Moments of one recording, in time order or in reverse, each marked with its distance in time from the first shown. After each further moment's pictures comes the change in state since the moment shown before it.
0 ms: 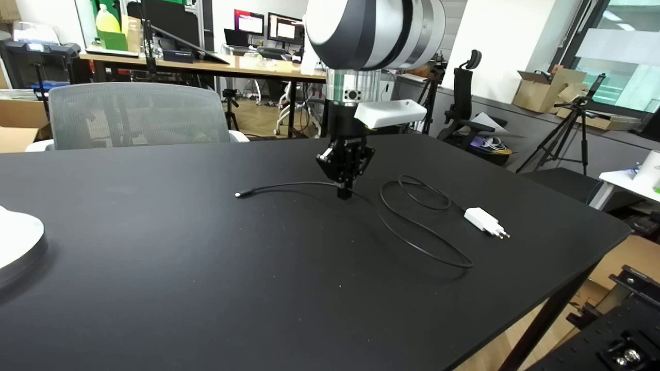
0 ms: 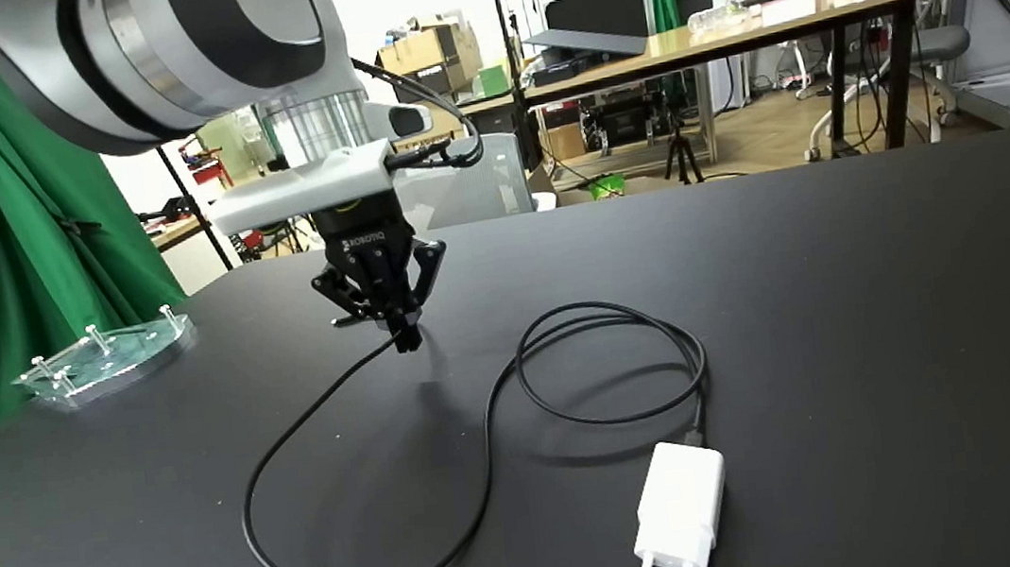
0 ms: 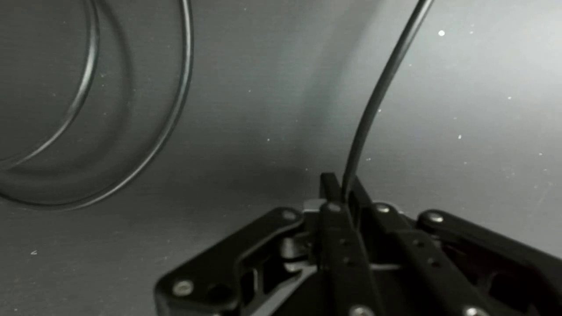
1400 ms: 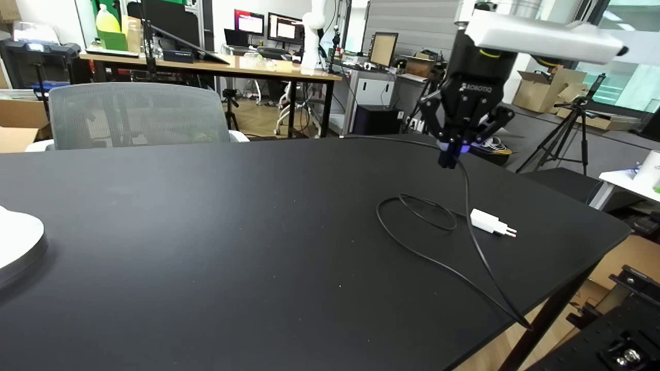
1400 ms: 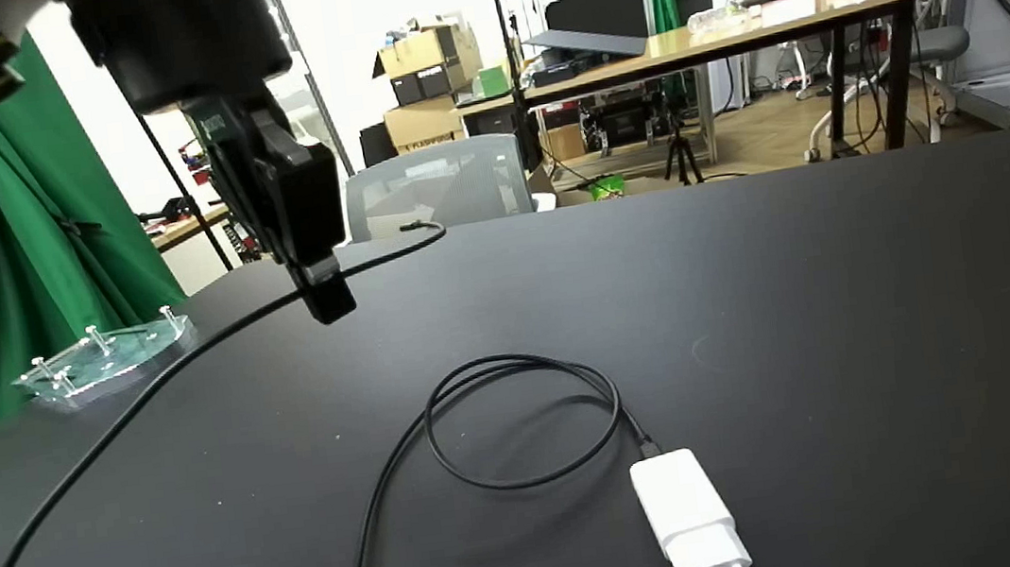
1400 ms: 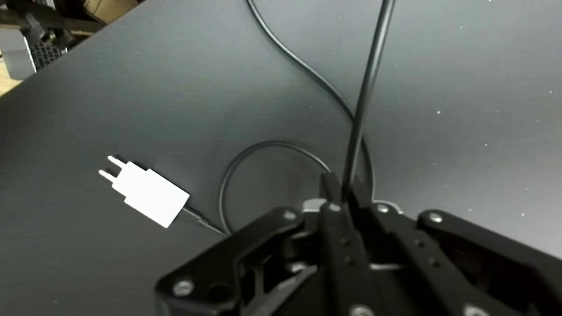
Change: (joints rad) arm -0.130 -0.675 -0.073 -0.549 0.034 -0.019 0.497
